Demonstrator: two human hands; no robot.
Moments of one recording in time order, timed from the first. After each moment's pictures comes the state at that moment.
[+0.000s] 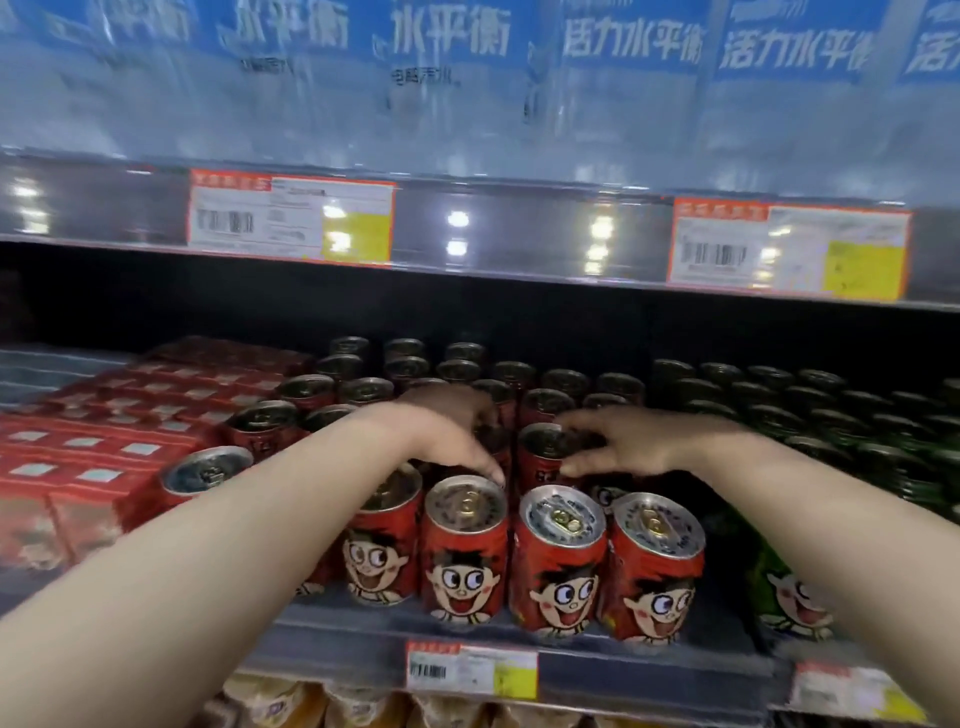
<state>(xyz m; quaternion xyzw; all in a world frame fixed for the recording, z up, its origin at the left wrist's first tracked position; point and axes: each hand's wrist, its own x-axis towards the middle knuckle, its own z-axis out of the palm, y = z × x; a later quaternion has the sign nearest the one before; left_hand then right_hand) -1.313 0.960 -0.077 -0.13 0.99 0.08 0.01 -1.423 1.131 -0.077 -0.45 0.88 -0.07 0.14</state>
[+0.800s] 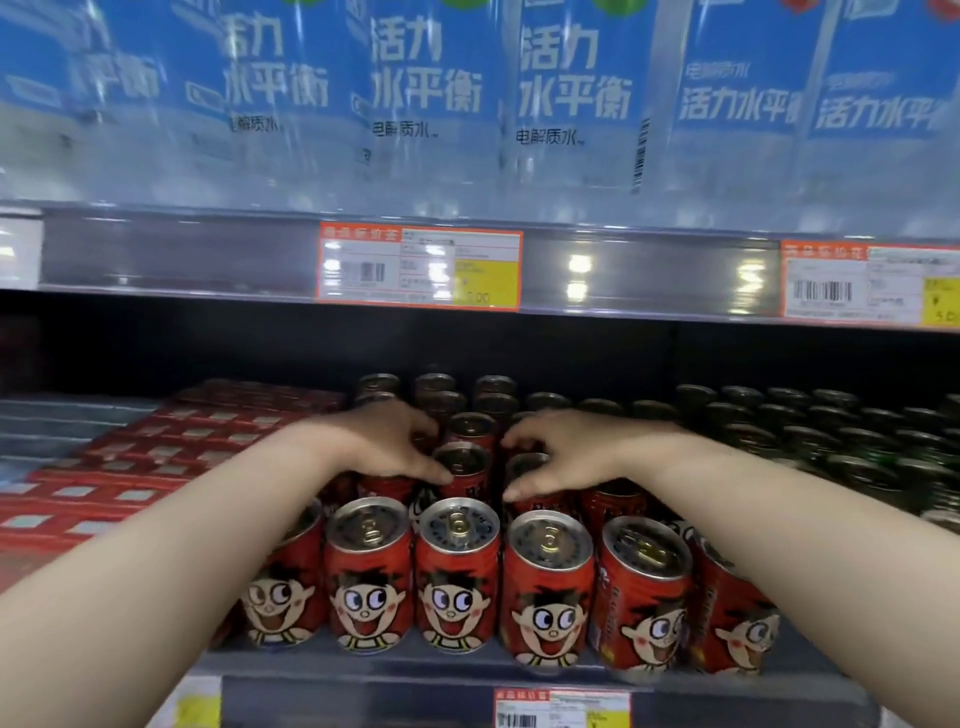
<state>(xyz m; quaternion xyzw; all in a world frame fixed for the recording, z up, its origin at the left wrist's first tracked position) -1.272 0.855 -0.071 -0.14 0.98 0.12 0.01 -1.373 1.045 -0.066 -0.47 0.88 -0.05 0.07</state>
